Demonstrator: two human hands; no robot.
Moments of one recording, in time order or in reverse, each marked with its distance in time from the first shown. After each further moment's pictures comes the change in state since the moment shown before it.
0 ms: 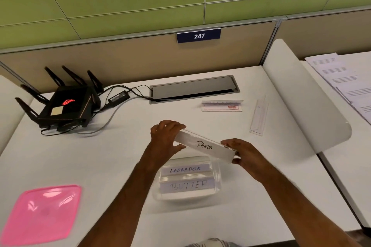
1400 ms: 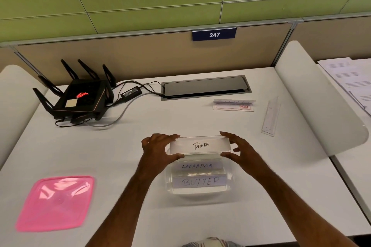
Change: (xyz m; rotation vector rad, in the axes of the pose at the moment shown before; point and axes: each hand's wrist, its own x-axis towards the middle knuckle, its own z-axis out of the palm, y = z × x) left_hand -0.096 -0.052 -0.011 -0.144 0.004 -0.287; right_hand -0.003 0.018 0.058 -0.884 -0.032 -0.446
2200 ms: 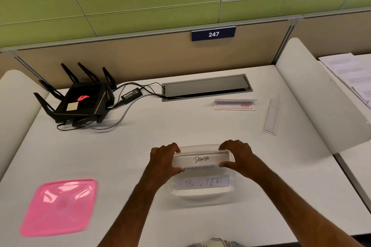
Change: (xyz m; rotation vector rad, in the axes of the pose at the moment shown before) left_hand -0.028 -0.002 0.020 -0.026 -0.225 -0.084; right_hand -0.001 0.006 0.012 -0.355 -0.122 -0.118
